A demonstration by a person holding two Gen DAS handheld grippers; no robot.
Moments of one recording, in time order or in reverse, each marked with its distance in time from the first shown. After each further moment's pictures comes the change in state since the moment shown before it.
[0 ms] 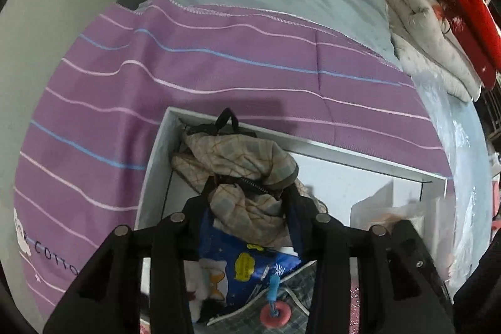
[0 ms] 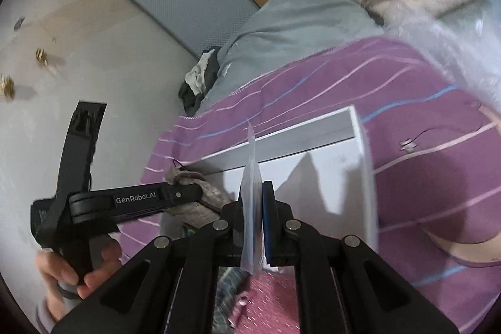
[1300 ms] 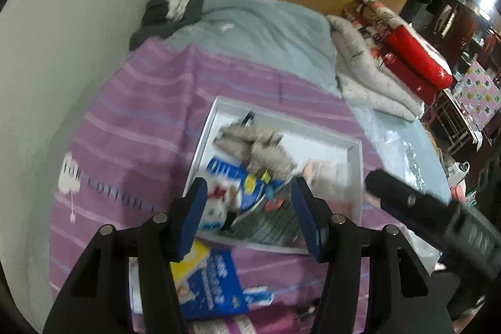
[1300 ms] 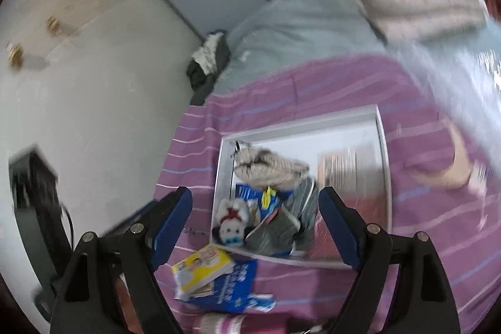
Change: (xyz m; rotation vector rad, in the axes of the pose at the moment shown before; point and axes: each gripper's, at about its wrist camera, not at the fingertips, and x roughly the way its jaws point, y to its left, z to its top) left arm -0.144 0.063 -0.102 -0.035 -0.208 -0.199; right arm -0.083 0.116 -0.018 -0.022 0.108 -0.173
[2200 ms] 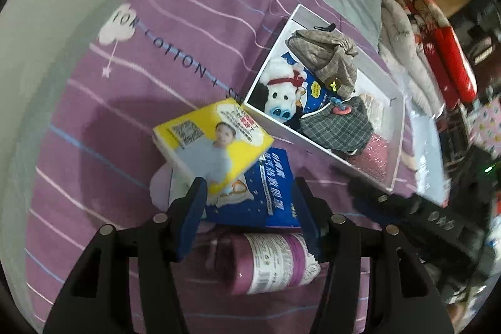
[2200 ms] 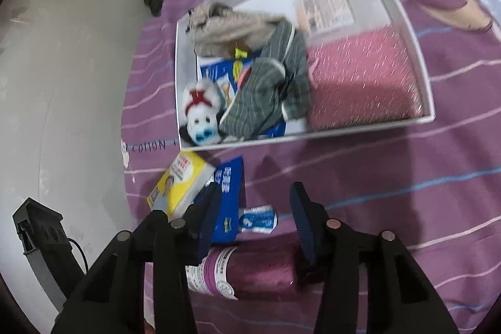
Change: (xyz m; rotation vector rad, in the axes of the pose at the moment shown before) left arm 0.000 0.080 -0.084 -0.272 0.230 -0.009; right arm 0.061 -0.016 -0.092 0.119 0.374 -0.044
